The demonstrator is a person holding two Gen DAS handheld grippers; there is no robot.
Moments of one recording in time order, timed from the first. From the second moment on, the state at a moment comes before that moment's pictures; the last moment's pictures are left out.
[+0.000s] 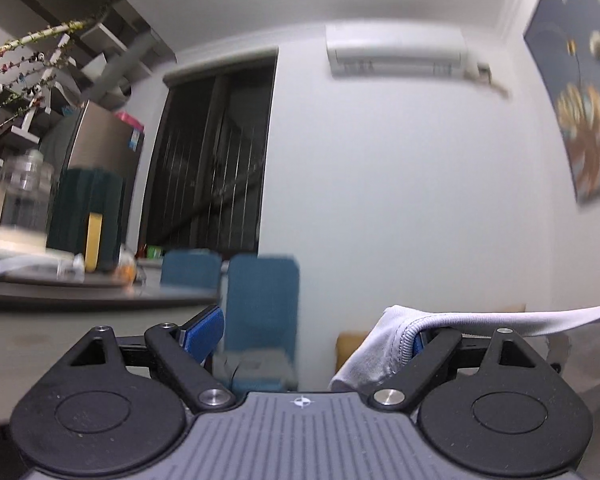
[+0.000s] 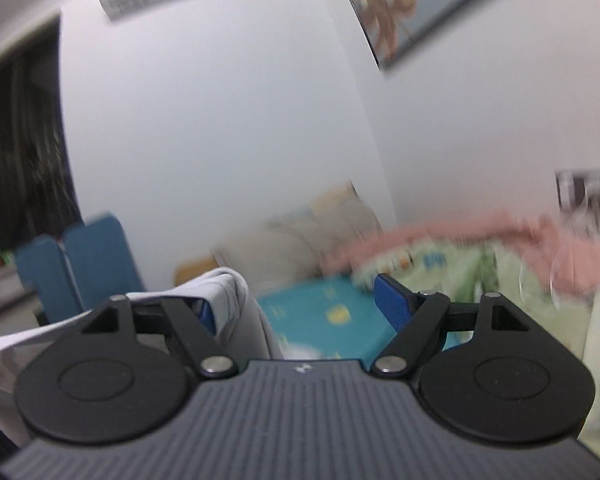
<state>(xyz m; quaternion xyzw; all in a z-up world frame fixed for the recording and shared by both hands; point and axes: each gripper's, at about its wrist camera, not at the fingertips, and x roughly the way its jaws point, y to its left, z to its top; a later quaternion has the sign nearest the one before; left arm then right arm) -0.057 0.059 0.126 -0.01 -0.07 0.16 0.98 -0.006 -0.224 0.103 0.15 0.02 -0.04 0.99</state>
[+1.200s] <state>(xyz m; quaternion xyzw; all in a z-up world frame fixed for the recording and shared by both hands) 0.233 0.056 0.202 0.01 0.03 0.08 1.00 0.204 -0.251 0.187 0.09 0.07 -0.05 0.99</state>
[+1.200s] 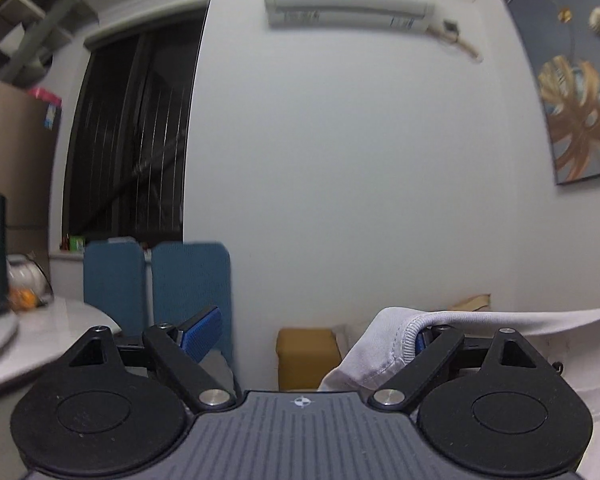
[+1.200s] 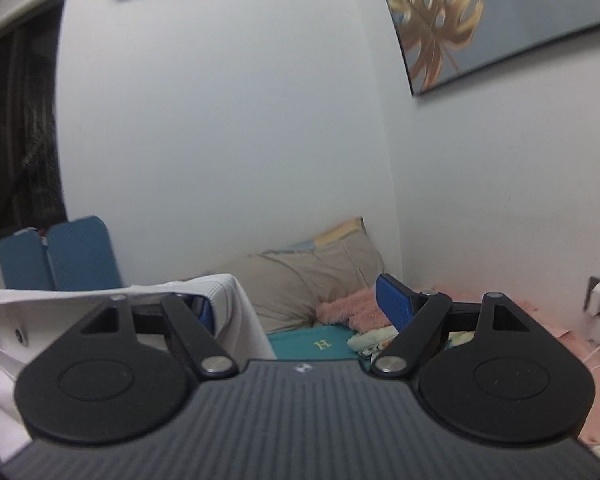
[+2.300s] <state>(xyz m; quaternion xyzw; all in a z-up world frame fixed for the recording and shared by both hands) 0.423 0.083 -0.101 0.04 0.40 -0.01 0.92 0.374 -0.256 -0.090 0.08 0.39 0.00 0.92</state>
